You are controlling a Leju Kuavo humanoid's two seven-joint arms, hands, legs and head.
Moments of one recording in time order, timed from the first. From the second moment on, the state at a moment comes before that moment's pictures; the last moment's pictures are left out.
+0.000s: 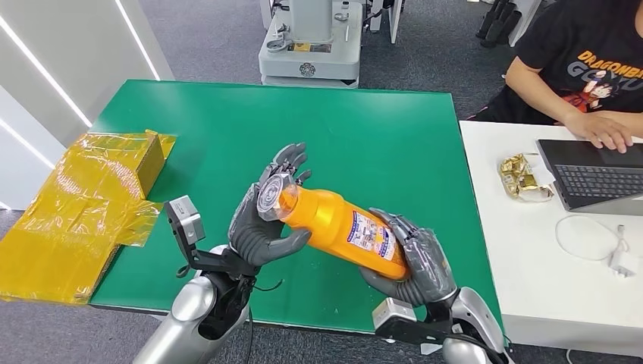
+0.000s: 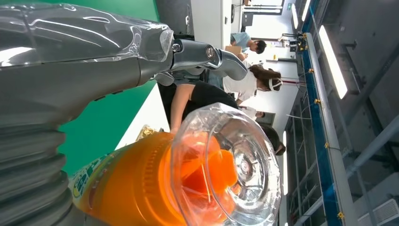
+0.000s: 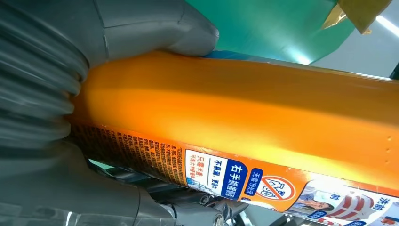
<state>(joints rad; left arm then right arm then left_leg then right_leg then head) -0.24 -0.03 -0.62 -1.65 0.39 -0.07 -0.30 -0.19 -0.25 0.46 -1.48 0.62 -0.20 -0.39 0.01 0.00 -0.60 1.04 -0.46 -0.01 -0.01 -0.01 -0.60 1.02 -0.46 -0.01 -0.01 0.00</state>
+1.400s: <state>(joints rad) -0.22 -0.03 -0.57 -1.63 0.32 -0.08 -0.29 -0.29 -0.21 0.52 -1.33 0.59 -0.28 -0.36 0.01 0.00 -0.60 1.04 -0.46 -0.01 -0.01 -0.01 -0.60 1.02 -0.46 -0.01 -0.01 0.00</state>
